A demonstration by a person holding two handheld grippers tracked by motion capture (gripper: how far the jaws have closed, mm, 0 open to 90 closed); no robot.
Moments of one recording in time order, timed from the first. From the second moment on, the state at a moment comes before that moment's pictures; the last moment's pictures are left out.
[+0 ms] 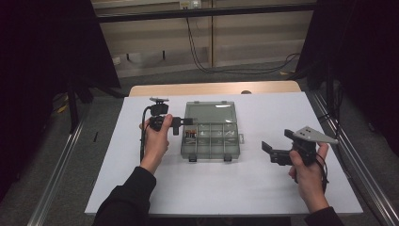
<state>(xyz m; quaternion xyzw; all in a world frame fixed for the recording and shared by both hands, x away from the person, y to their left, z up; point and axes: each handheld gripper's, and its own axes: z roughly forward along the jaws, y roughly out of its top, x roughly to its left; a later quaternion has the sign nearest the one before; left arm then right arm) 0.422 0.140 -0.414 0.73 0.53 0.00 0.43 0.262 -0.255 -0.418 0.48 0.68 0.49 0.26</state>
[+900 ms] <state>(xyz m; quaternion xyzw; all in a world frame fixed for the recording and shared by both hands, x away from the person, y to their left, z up) 0.458 0.131 -0.437 0.73 0.53 -0.02 0.43 0.375 -0.213 -0.411 0.50 0.69 0.49 0.17</state>
